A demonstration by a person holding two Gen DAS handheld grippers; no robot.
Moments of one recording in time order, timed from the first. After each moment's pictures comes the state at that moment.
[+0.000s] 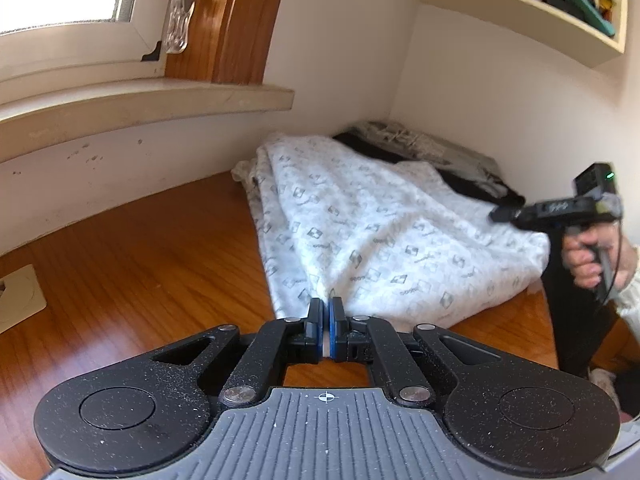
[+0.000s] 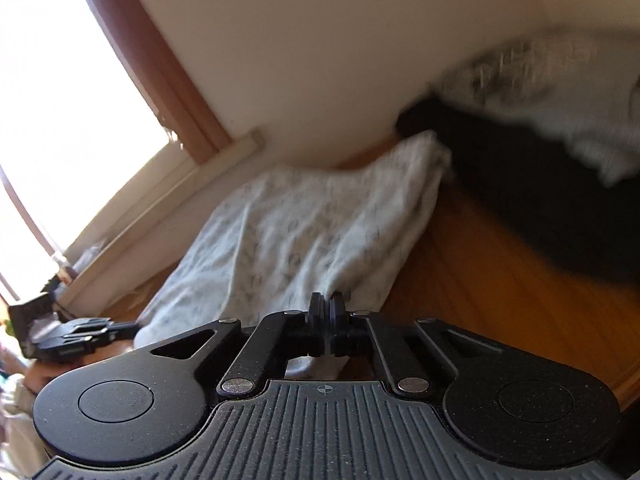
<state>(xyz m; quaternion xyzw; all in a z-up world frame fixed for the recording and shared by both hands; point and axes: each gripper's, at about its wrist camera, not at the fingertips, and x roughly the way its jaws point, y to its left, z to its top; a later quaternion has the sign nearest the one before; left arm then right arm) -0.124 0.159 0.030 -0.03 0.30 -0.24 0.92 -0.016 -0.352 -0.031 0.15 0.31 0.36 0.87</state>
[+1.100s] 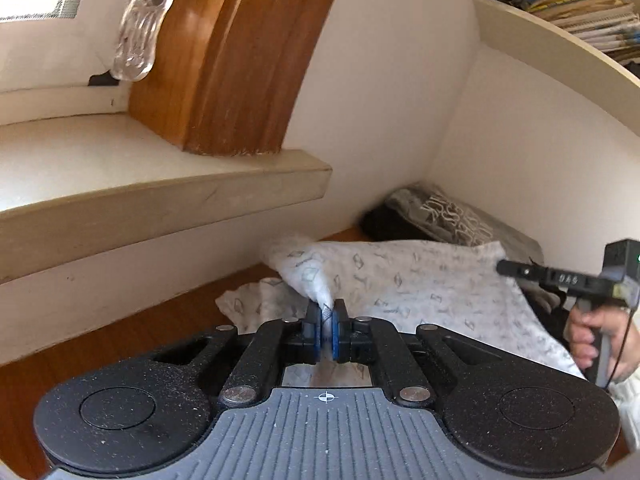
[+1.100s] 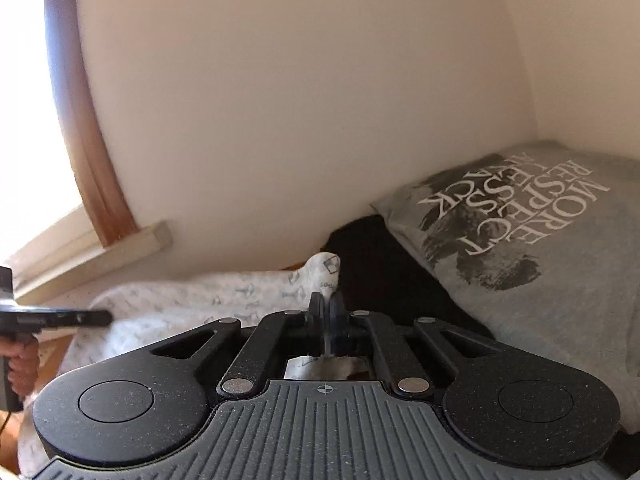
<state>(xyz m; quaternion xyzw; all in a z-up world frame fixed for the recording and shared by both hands) 0.043 0.118 0.043 -0.10 0.28 -0.21 0.93 0.105 -0.337 -0.031 0.08 0.22 0.29 0.93</state>
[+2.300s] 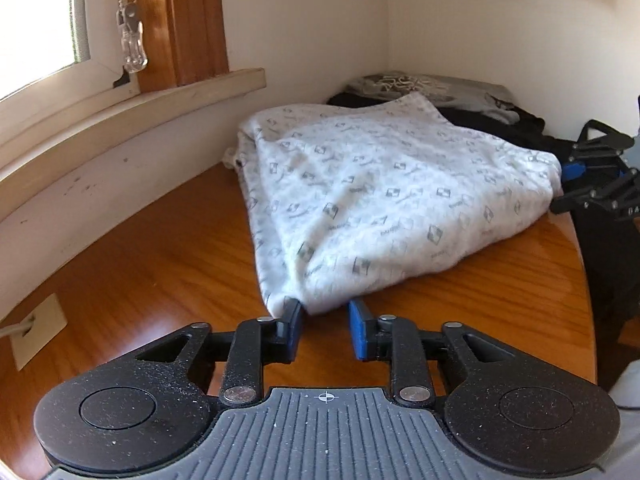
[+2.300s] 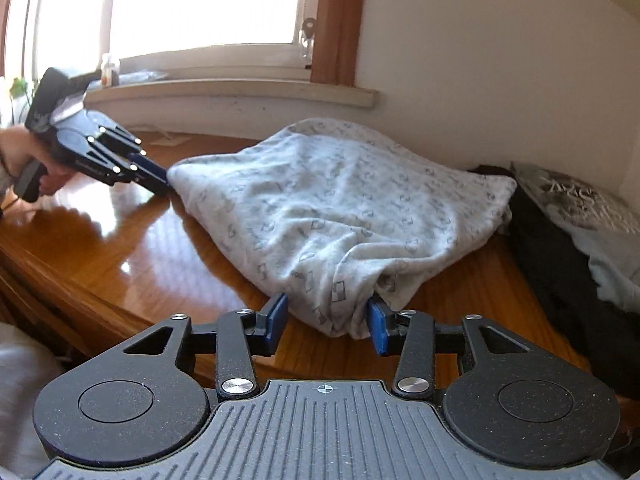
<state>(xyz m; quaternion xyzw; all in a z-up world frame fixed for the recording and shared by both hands) -0.142 0.099 0.026 0.10 0.32 -0.18 0.93 -0.108 -0.321 -0.050 -0.16 0.21 0.42 0.87</state>
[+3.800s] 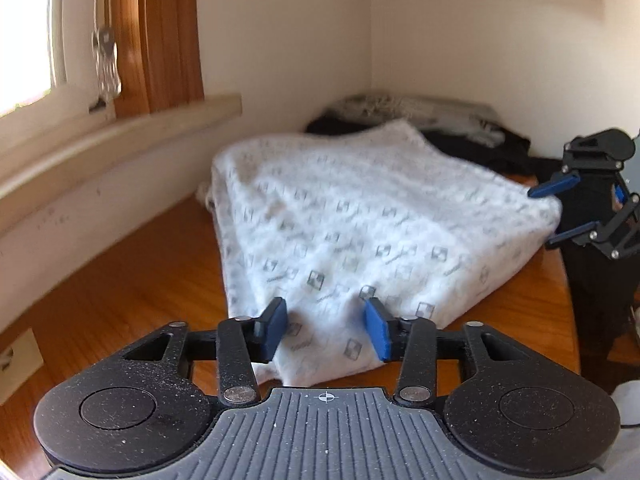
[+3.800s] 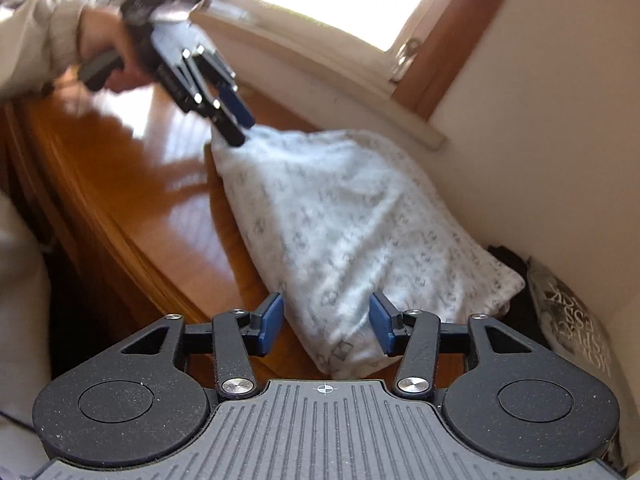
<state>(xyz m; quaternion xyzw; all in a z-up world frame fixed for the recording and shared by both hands) -0.119 0.087 0.036 0.09 0.31 -0.20 0.92 -0.125 -0.303 -0.039 -0.36 0.14 0.46 0.80</state>
